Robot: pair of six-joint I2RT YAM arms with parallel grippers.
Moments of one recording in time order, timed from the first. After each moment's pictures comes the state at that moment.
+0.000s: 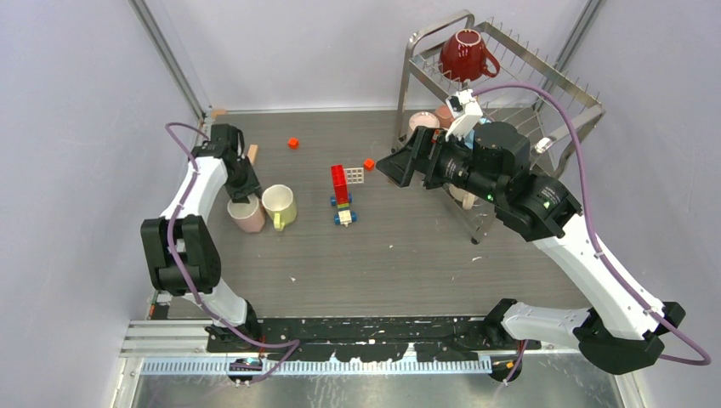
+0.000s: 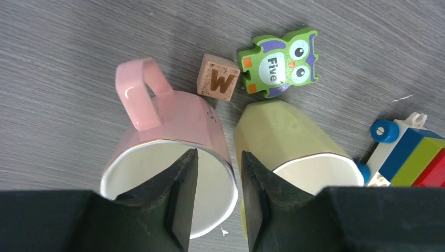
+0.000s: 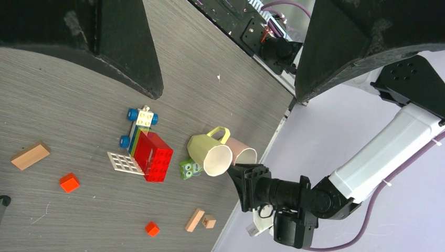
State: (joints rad) left arm 0.06 1.63 1.31 -0.85 -0.01 -0.38; right arm 0.74 1.12 1.52 -0.62 -0.05 0.60
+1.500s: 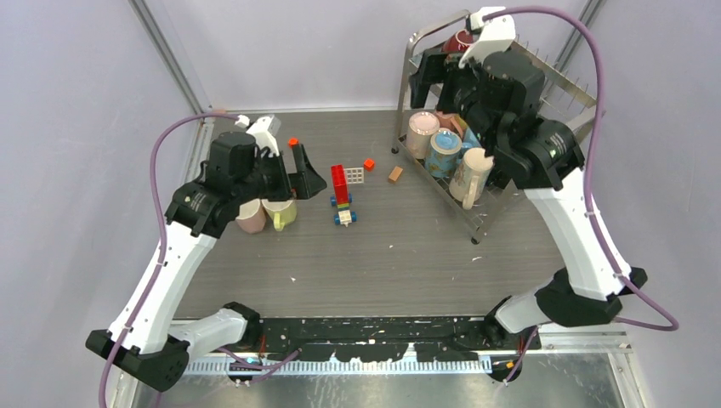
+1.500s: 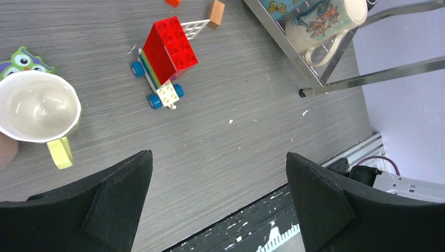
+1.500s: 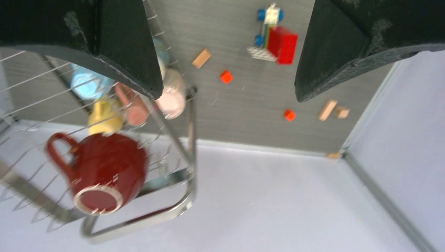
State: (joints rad) left arm -0.43 1.07 1.39 -0.86 0.17 -0.47; right arm 0.69 1.44 2.10 -0.75 0.43 0.19
